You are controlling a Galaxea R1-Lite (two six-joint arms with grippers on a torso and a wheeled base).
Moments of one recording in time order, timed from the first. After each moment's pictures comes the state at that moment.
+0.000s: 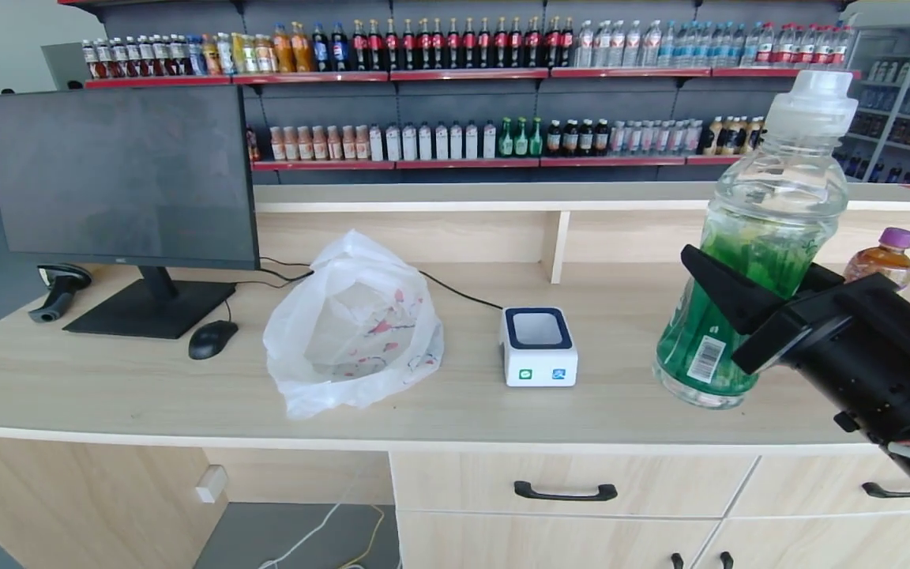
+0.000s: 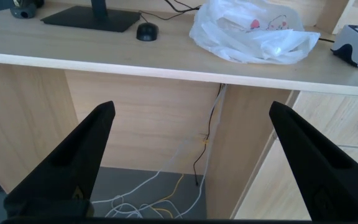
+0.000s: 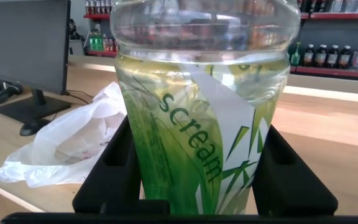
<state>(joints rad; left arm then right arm) 0.00 0.00 0.00 0.00 0.00 -0.01 0.56 1.45 -0.38 -1.38 -0.17 -0.08</state>
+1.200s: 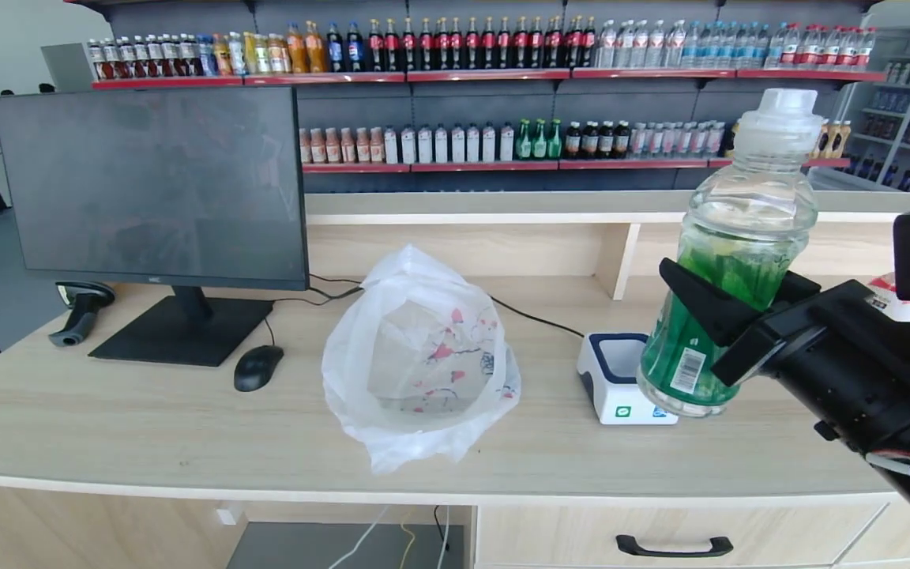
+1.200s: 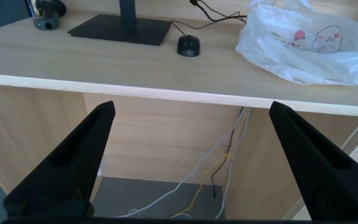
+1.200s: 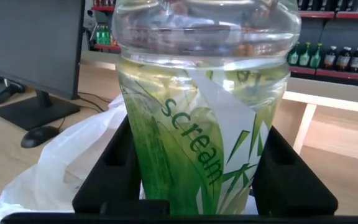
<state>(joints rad) 0.00 0.00 0.00 0.00 0.00 0.00 0.58 1.48 -0.39 -1.39 -0.16 -0.11</state>
